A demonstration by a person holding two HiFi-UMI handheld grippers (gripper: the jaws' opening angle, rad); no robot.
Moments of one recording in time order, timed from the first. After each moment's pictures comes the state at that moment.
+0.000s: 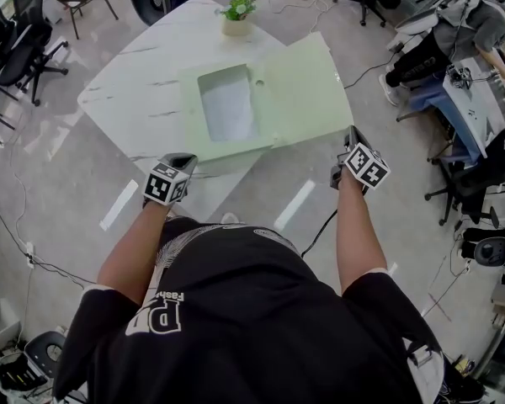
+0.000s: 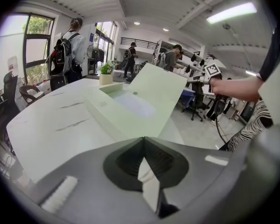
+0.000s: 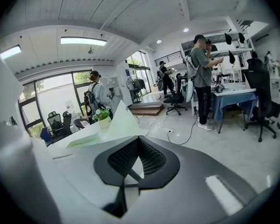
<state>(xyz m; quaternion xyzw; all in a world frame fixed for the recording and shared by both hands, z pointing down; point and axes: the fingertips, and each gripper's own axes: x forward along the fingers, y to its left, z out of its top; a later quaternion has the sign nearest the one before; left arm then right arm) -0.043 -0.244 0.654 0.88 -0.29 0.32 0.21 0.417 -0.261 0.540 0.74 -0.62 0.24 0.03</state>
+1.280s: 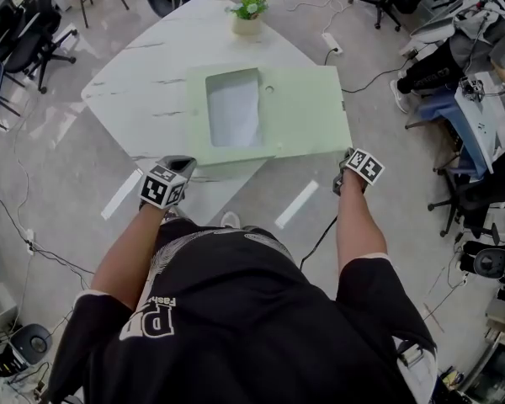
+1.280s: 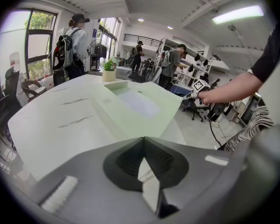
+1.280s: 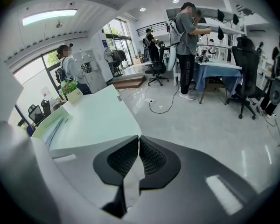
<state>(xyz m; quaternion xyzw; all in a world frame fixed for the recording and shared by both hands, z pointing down) -0.049 -0.249 0.655 0.87 -0.30 0.33 0.23 0.486 -0.260 0.696 0.75 -0.51 0.40 0.13</state>
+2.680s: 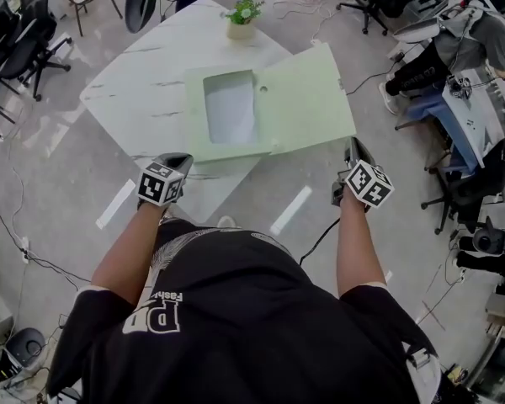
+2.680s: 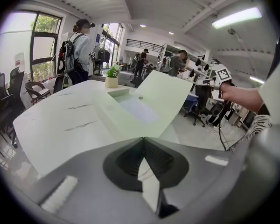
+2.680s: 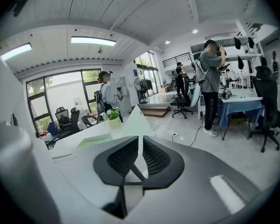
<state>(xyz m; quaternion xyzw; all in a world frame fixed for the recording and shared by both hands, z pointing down) -0.052 -0.245 0.631 0.87 -0.32 0.30 0.23 0.392 -0.235 0.501 0.72 -0.65 0.22 0.05</state>
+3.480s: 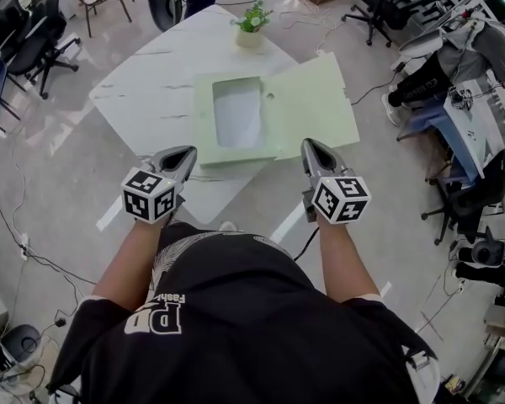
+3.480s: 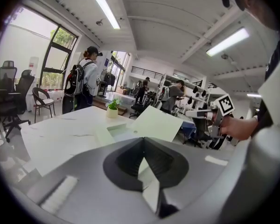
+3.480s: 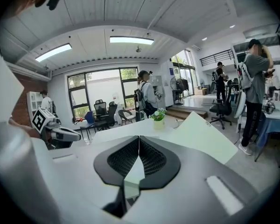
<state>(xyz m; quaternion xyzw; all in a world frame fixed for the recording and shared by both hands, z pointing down) -0.056 -0.237 0.496 0.90 -0.36 0.14 0.20 0.200 -0.232 0.437 0.56 -0.81 0.16 0.09</state>
